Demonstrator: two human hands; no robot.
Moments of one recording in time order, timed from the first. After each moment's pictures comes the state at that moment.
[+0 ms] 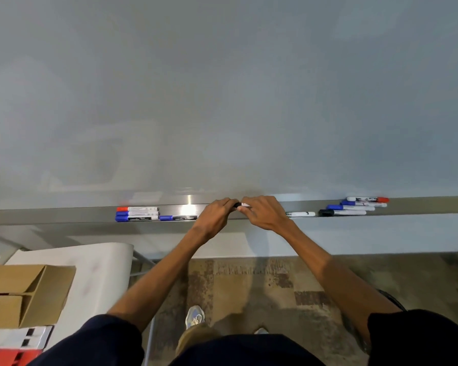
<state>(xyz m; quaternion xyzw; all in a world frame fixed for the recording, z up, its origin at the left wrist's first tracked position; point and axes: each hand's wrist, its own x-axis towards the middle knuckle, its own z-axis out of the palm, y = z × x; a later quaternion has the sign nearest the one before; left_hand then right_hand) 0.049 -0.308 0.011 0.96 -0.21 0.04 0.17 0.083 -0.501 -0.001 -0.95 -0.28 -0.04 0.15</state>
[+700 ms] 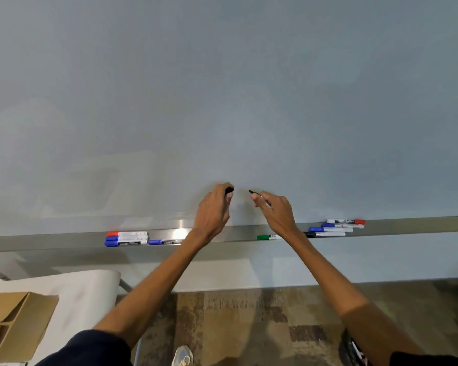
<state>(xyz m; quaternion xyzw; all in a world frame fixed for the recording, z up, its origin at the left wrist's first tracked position) 0.056 -0.355 0.095 0.91 -0.14 0.23 0.31 0.079 -0.552 0.074 -0.89 -0.11 -0.12 0.42</state>
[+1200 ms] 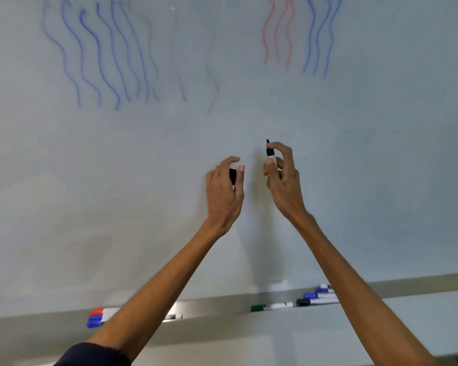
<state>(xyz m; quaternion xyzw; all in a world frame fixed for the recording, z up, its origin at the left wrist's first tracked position) 0.100 -0.422 0.293 0.76 -0.15 0.46 0.42 0.093 -0.561 0.315 -0.73 -0.21 -0.32 0.56</state>
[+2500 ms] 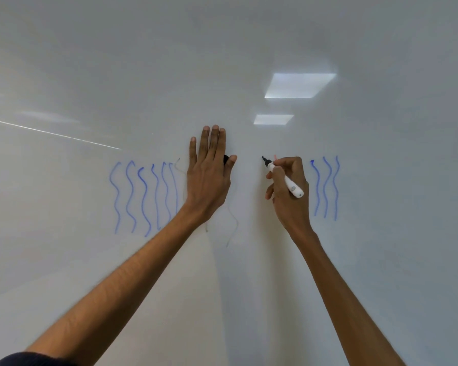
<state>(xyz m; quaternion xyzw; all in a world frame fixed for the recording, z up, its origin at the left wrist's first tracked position) 0.167 -0.351 0.571 0.75 -0.11 0.65 0.05 0.133 -0.523 0.539 -0.57 -0.30 -0.45 0.61</state>
